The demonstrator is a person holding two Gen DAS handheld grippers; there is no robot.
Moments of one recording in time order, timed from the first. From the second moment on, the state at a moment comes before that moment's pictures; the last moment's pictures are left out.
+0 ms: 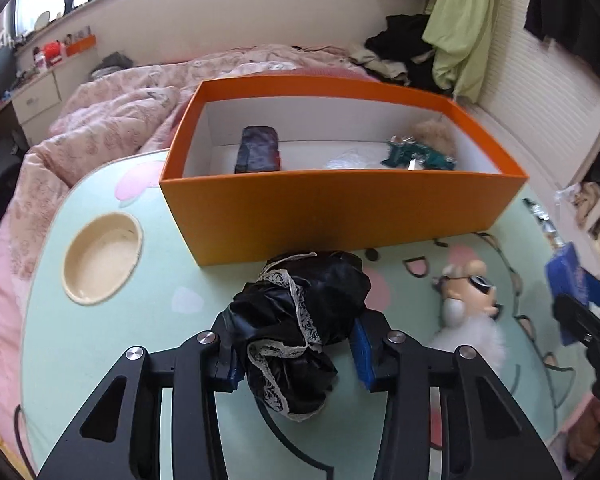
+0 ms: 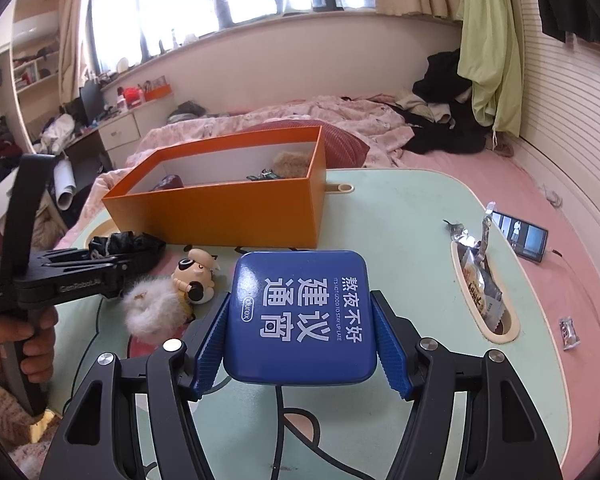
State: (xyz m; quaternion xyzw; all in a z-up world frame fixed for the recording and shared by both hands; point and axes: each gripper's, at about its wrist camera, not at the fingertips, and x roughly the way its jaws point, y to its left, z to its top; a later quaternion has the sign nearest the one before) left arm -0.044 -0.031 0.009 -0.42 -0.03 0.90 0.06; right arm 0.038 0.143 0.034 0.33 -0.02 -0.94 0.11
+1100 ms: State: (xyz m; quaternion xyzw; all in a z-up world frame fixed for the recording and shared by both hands) left arm -0.152 -0.031 0.070 -0.41 -0.06 0.91 0.09; right arm -0.126 0.120 0.086 0.36 -0.10 -0.92 0.14
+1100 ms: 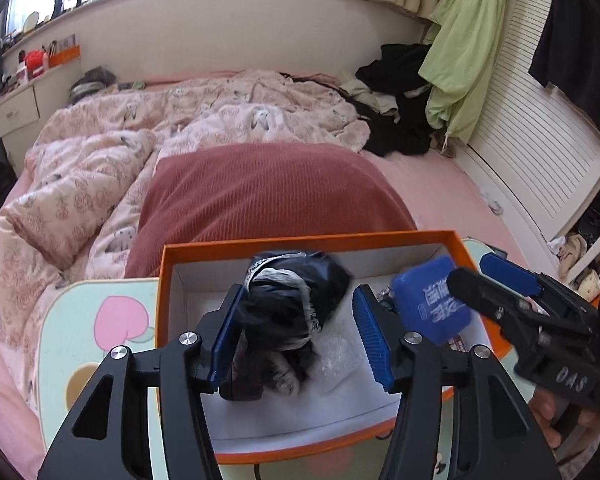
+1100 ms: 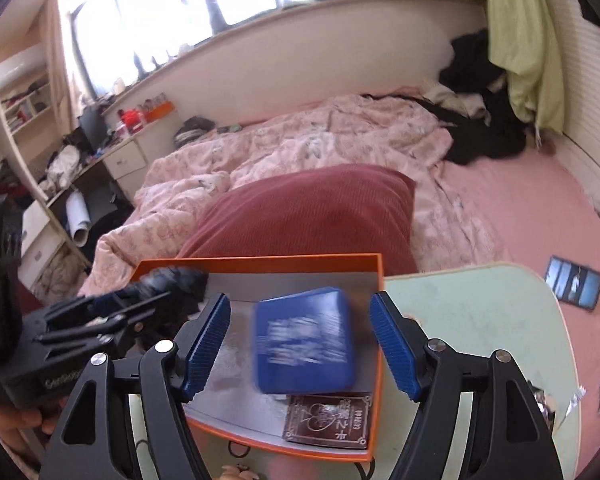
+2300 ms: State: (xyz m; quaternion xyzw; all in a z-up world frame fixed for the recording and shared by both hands) left arm 0.027 0.002 0.000 -0.41 0.02 0.91 0.06; right arm 0.025 0.114 -0.003 0.43 0.06 -0.89 0.13
